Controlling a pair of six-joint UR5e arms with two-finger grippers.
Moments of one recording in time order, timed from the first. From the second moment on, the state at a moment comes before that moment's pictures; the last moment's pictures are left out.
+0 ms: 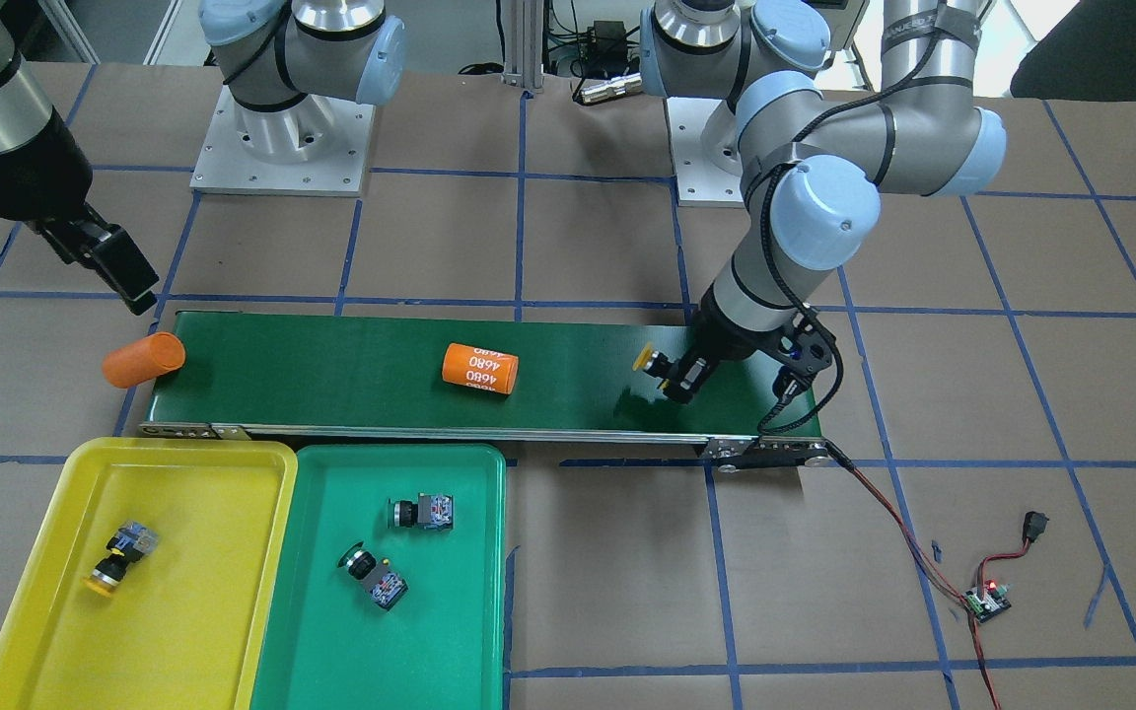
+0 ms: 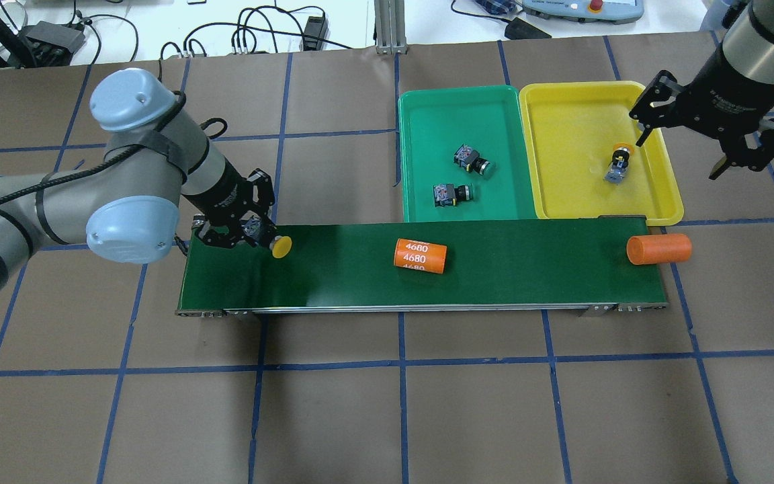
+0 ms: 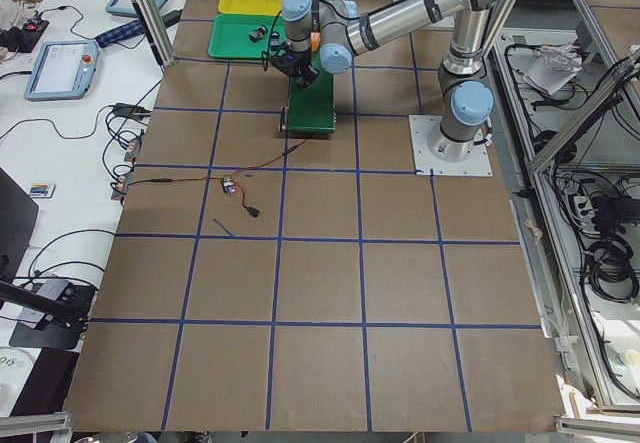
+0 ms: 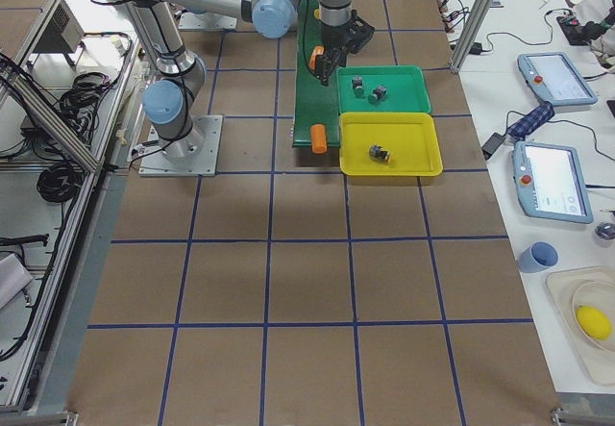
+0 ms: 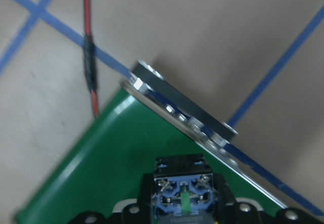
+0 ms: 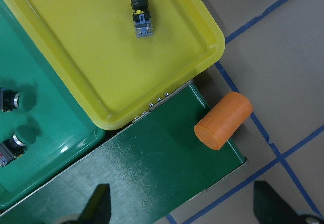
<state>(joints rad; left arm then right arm) -1.61 -1.75 -1.95 -1.05 1.41 -1.04 1.36 -1.62 1.72 -1.73 -1.61 0.40</state>
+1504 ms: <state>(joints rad) -1.58 -1.62 -1.76 -1.41 1.43 -0.62 1.36 -1.61 1.74 -1.73 -1.67 0.36</state>
